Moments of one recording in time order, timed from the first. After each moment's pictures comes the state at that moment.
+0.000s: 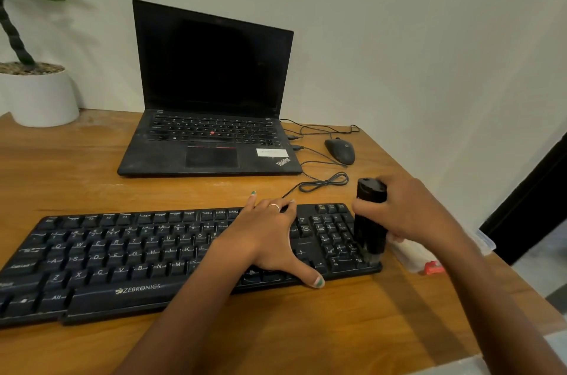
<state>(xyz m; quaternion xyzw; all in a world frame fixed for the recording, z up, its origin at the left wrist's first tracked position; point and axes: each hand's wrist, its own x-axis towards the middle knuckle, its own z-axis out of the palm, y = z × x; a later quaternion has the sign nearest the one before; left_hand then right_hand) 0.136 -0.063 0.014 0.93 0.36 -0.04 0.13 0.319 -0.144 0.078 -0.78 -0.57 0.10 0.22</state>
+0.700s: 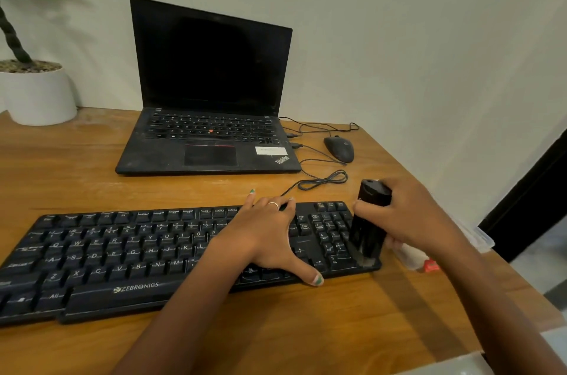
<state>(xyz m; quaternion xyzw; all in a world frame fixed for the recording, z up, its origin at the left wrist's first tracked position) 0.136 -0.064 0.014 0.92 0.36 -0.04 0.13 0.317 -0.154 0.073 -0.77 -0.56 0.11 0.27</state>
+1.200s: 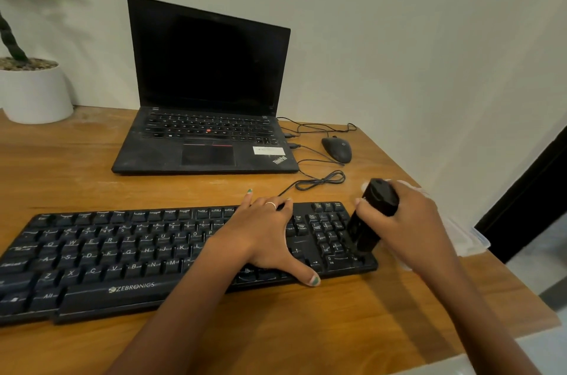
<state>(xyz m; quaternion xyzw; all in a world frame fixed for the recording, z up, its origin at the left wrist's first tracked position) 0.136 -0.063 0.014 0.93 0.36 -0.05 0.12 0.304 -0.170 0.063 -0.75 -0.55 -0.01 0.36</state>
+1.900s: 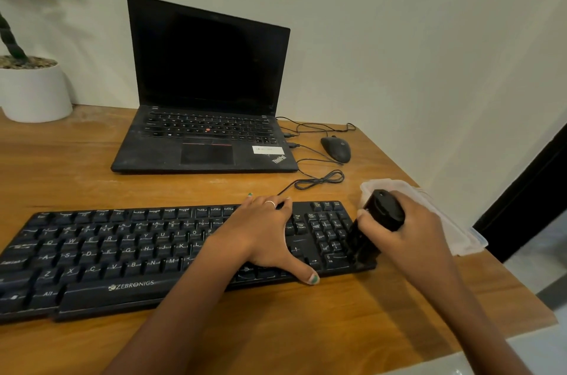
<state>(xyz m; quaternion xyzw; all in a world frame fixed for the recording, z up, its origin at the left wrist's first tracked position) 0.135 -0.065 0.015 0.93 0.35 -0.04 0.13 0.303 -0.185 0.052 -0.72 -0.57 -0.02 0.39</state>
